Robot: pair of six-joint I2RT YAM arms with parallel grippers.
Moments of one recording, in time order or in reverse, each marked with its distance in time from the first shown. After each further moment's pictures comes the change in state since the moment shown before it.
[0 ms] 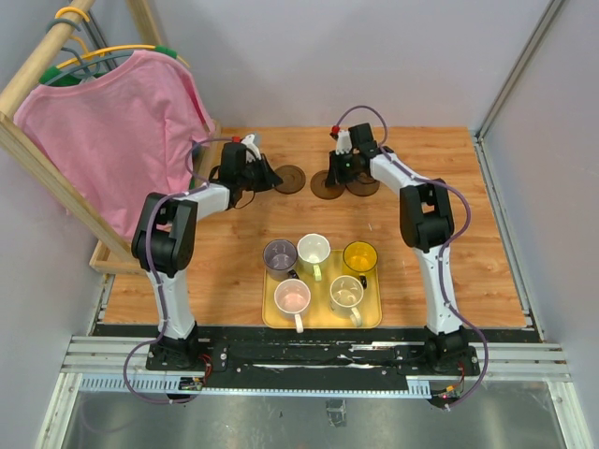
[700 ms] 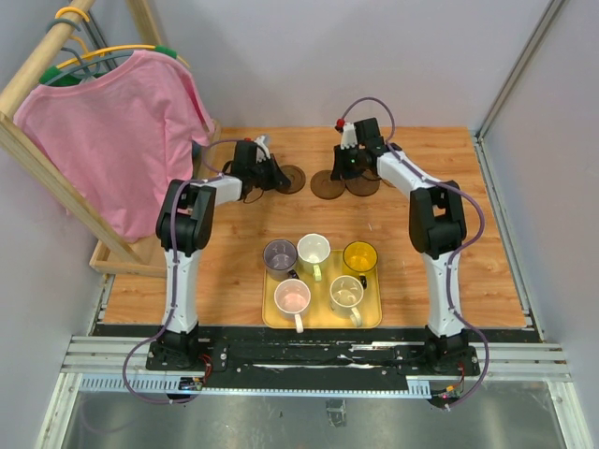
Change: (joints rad) left arm 0.000 0.295 0.267 -0.066 0.040 -0.028; right arm -0.006 -0.161 -0.120 0.018 0.070 -0.014
